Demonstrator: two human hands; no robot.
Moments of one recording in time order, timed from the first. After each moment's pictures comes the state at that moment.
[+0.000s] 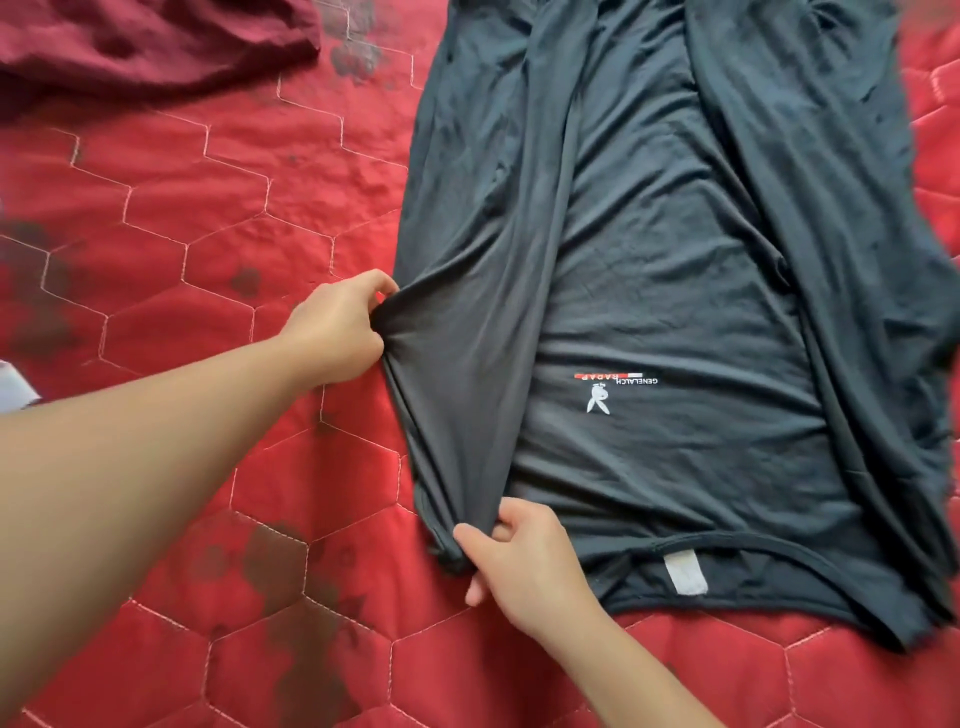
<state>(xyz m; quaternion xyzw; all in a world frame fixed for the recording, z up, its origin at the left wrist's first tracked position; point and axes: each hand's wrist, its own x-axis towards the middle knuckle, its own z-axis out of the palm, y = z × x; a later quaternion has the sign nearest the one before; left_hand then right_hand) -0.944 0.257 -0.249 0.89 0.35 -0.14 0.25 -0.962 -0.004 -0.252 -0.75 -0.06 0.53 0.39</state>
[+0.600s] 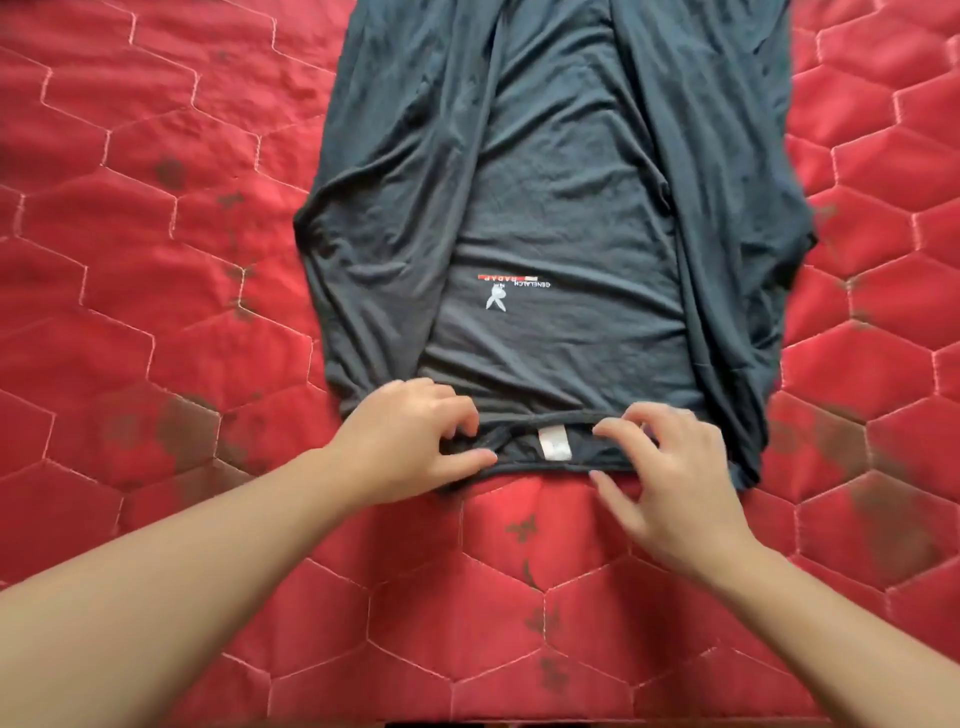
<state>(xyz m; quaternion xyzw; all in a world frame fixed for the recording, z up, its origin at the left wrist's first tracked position) -1.007 0.041 -0.247 0.96 0.07 -0.09 0.27 -0.872 -0.202 -0.245 -0.88 -0.45 0.12 0.11</state>
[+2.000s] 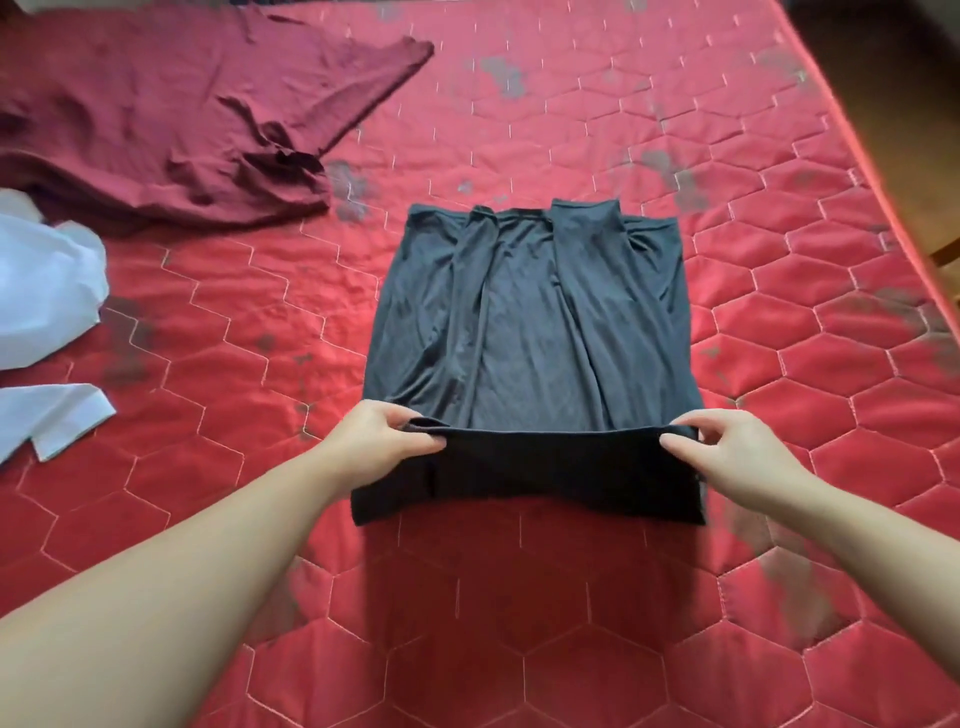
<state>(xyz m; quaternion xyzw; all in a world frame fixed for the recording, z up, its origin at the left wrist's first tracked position) -0.971 0.076 -0.112 0.75 0.38 -0.09 0.54 -0.756 -0.208 -0.110 -0.90 -0.23 0.28 0.26</state>
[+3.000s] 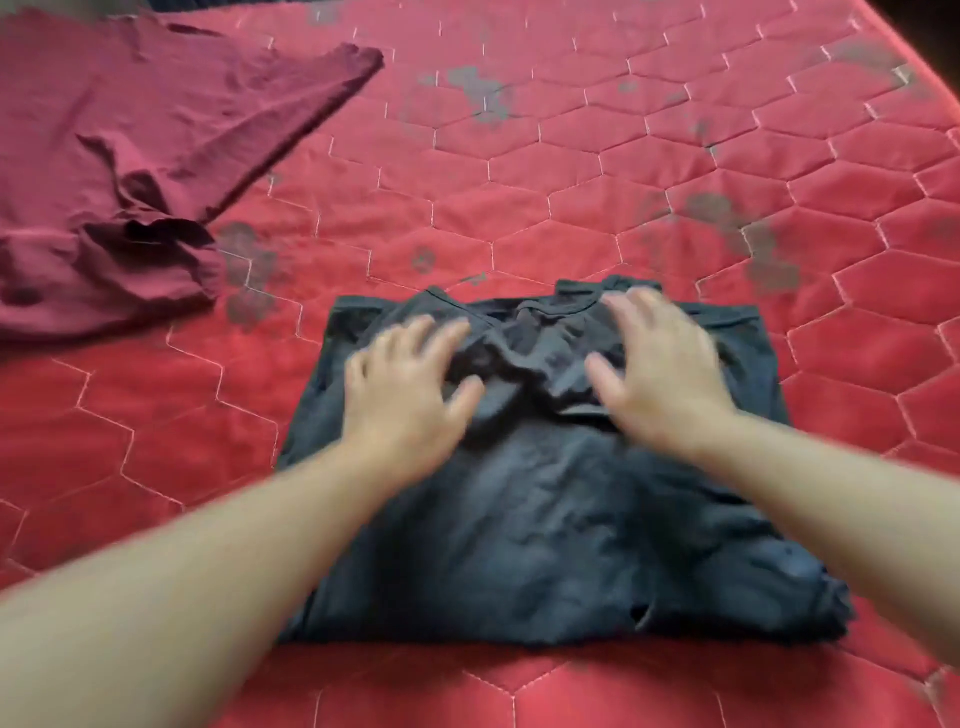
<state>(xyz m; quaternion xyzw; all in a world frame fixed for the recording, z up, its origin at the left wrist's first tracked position) -0.694 0.211 -0.230 0.94 0.30 0.02 0.14 -0.535 0.038 -0.223 -0.92 -0.35 0.07 0.15</state>
